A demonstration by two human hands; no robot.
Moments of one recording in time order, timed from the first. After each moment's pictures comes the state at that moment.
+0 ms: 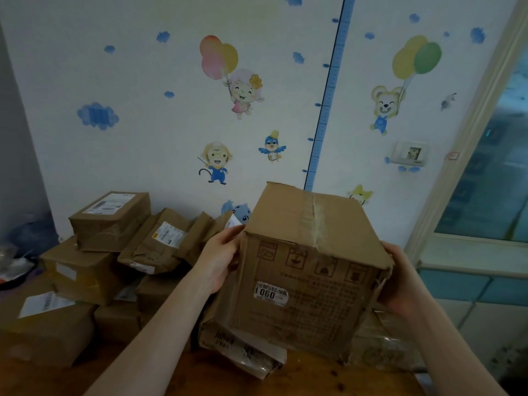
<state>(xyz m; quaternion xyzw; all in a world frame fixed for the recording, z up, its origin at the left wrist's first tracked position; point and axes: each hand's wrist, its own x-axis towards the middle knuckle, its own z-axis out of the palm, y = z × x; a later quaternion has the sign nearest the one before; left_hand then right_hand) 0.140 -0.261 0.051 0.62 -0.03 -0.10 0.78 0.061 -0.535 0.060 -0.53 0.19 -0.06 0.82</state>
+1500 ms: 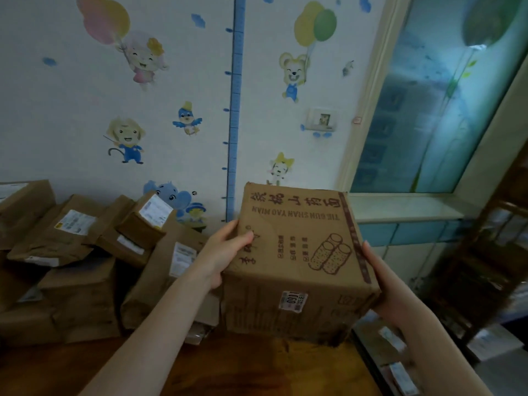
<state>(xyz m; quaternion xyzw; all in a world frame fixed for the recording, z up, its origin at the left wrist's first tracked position) 0.066 -0.394 0.039 0.65 -0.10 -0.22 0.72 -0.064 -0.634 0.020 -0.59 0.24 -0.09 0.77</state>
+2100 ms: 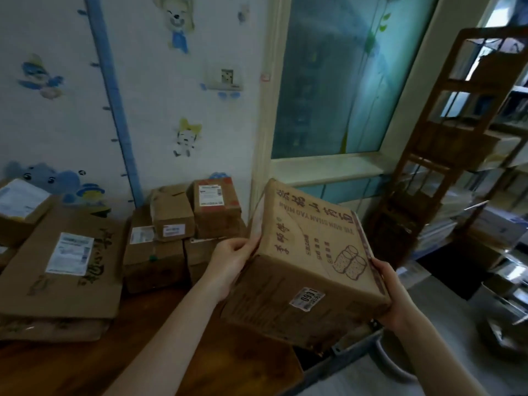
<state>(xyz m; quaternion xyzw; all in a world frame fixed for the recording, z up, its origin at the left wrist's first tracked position) -0.039 -0.597 -0.004 0.69 -0.13 -0.28 0.65 -0.205 -0.814 -0.031 -0.43 0.39 -0.15 0.80</state>
